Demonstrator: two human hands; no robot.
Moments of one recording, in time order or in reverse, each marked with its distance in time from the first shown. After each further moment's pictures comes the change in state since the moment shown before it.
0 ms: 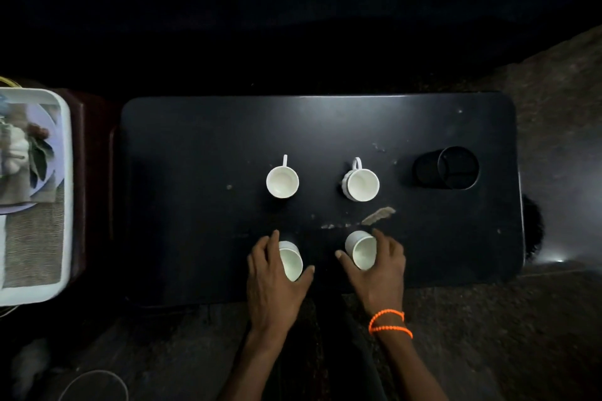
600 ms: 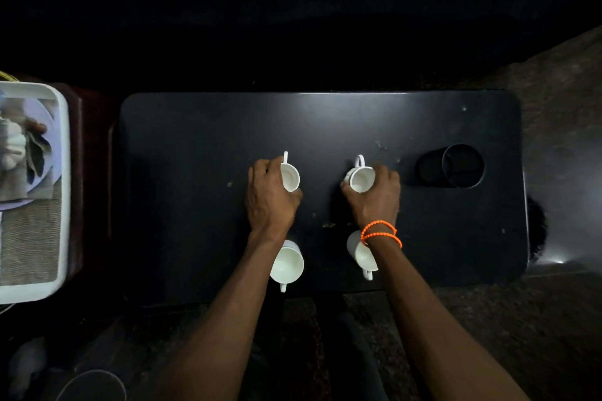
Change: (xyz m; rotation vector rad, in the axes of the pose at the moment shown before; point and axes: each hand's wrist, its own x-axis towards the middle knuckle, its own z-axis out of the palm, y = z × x) left_hand 0.131 0.050 -0.022 0.001 0.147 0.117; right_hand 0.115 -0.059 0.019 0.060 0.083 -0.039
